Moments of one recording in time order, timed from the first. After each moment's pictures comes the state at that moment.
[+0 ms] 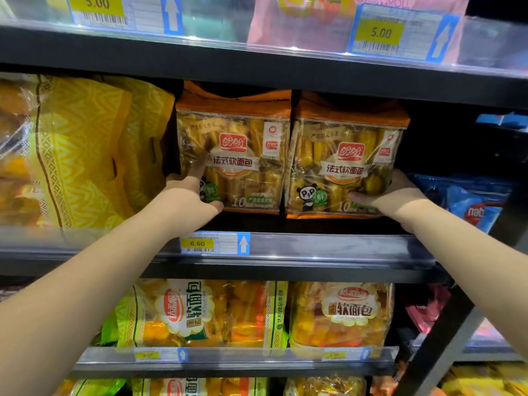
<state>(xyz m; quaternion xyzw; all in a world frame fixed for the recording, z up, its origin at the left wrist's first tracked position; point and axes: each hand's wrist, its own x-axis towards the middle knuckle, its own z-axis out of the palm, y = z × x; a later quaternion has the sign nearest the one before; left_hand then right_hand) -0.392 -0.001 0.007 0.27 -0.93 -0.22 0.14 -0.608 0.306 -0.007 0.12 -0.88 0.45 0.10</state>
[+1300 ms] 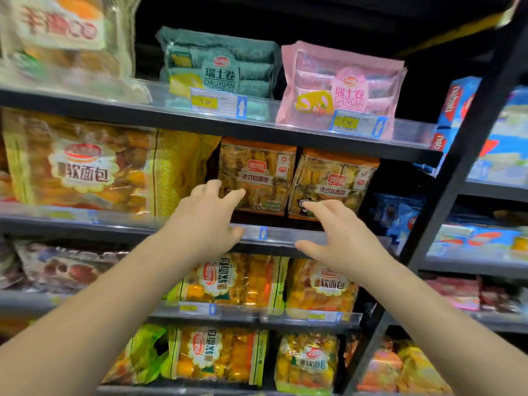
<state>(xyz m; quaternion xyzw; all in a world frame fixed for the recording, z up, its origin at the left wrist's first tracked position) -0.217 0.067 0.065 0.14 -0.98 -0.01 0.15 -0.321 0.285 0.056 0.33 -0.92 0.13 0.14</state>
